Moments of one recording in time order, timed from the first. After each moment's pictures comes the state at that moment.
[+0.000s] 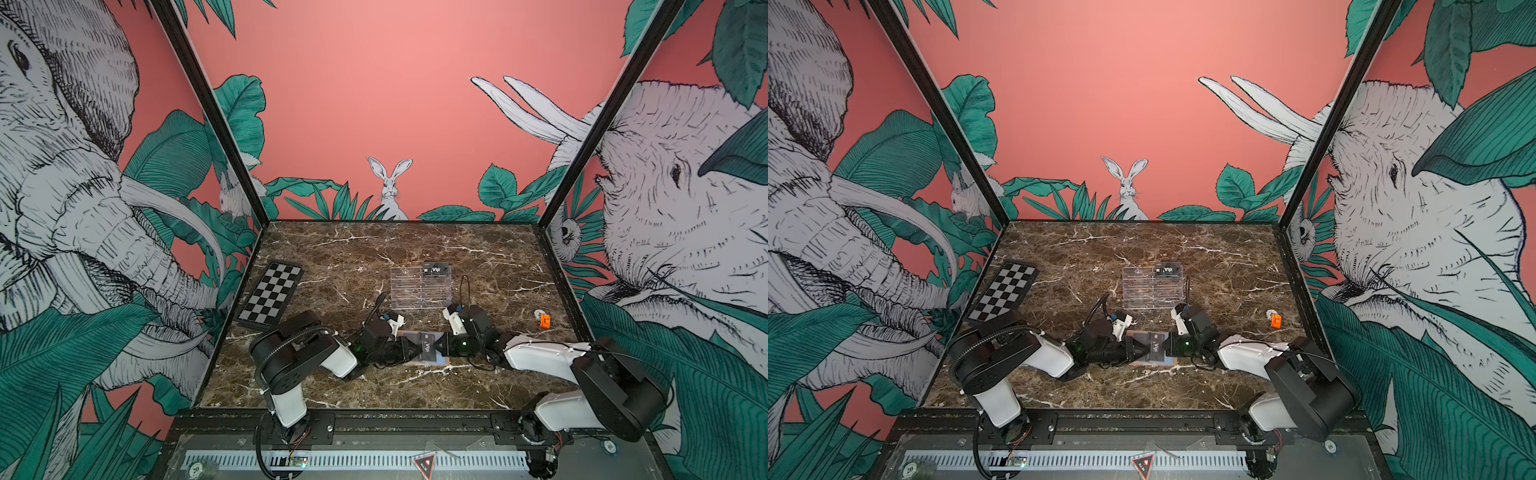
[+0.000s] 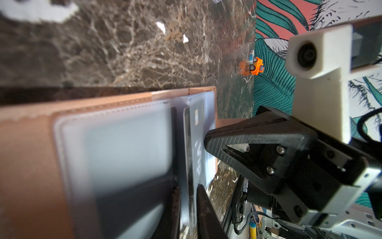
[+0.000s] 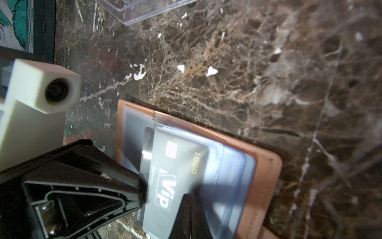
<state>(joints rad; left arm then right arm) -0.91 1.75 0.42 0.79 0.41 -1.12 0.64 1.39 0.44 0.07 -0.36 0.63</state>
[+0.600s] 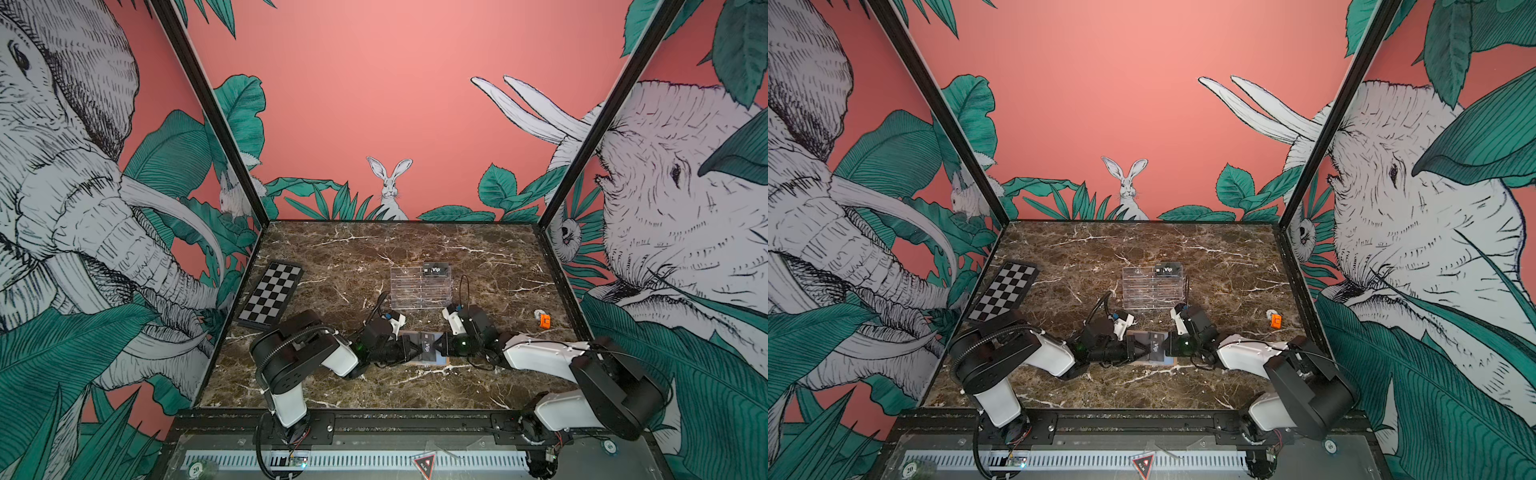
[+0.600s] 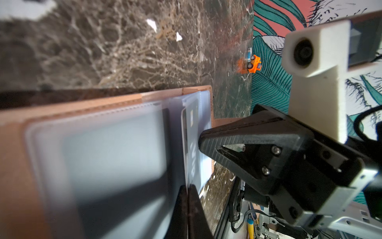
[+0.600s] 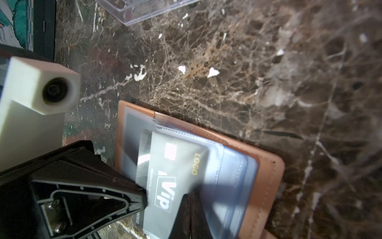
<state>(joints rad) -0.91 1.75 0.43 0.78 0.43 -1.11 0.64 1.40 0.44 0.07 -0.36 0.63</state>
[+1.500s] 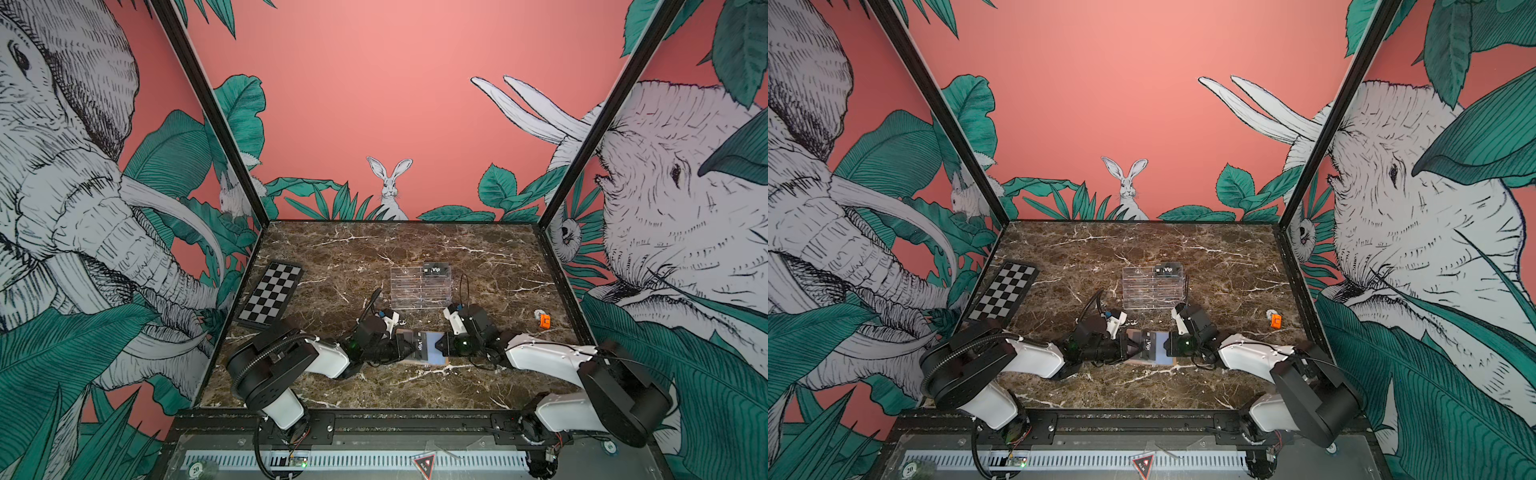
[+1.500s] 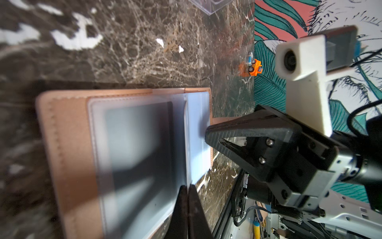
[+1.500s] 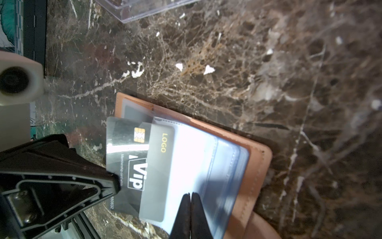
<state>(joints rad) -0.87 1.58 0.40 0.62 0.41 -1.05 0.65 1.35 0.48 -0.03 -0.33 0.61</state>
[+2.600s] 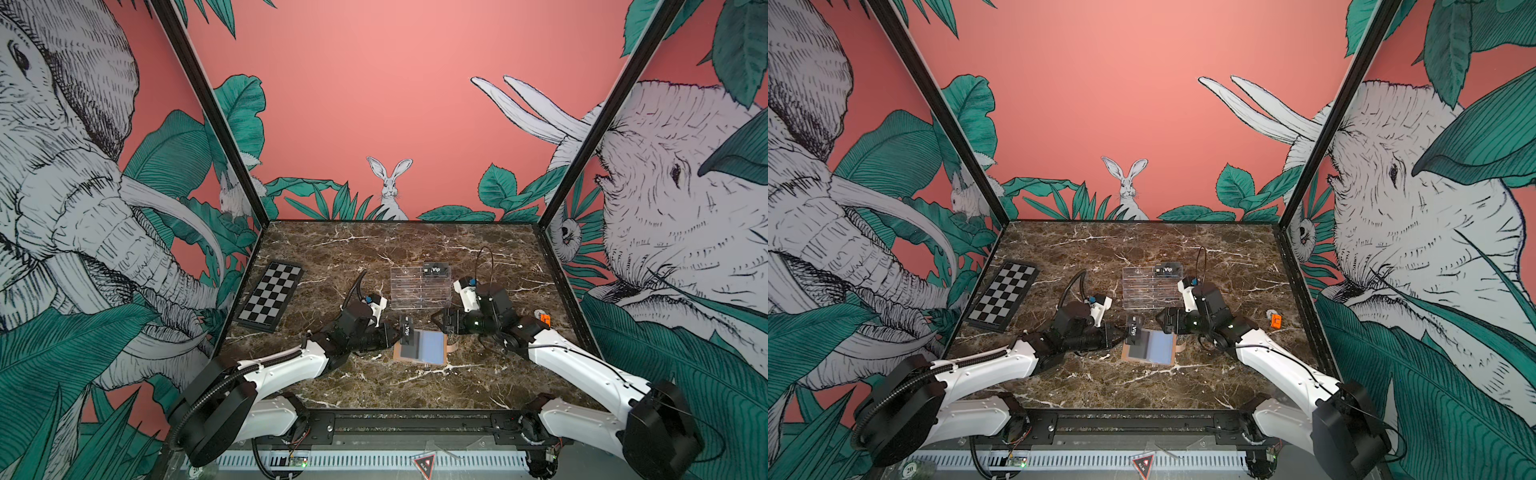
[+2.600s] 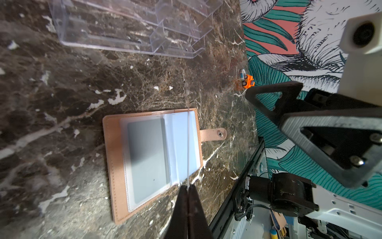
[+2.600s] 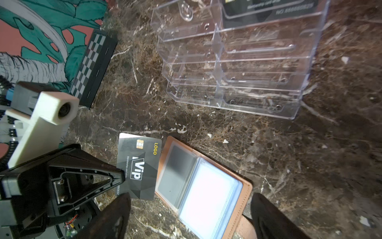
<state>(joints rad) -0.77 1.22 0.48 0.16 0.37 -0.87 0.55 1.12 0.66 -0.26 -0.28 0.48</state>
